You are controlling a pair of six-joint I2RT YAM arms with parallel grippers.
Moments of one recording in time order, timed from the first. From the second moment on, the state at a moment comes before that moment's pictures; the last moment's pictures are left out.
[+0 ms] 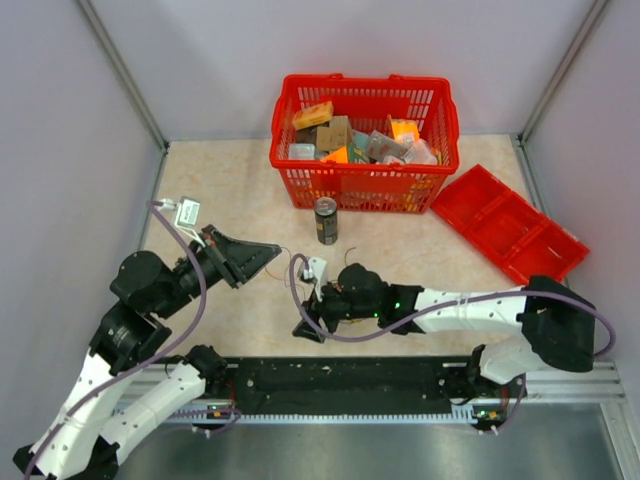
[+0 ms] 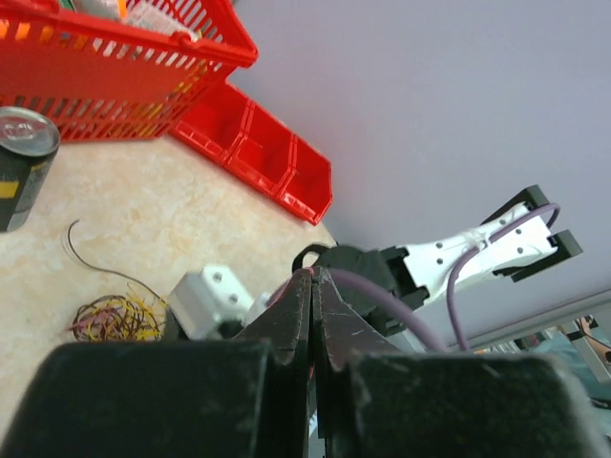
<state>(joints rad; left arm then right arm) -0.62 0.55 0.97 -0.39 0.27 -0.78 1.18 1.40 0.75 0.24 -0.26 0.27</state>
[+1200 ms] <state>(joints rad) -0.90 1.27 0.87 0.04 0.38 -1.00 1.24 0.82 1.00 -0.51 0.35 0.49</state>
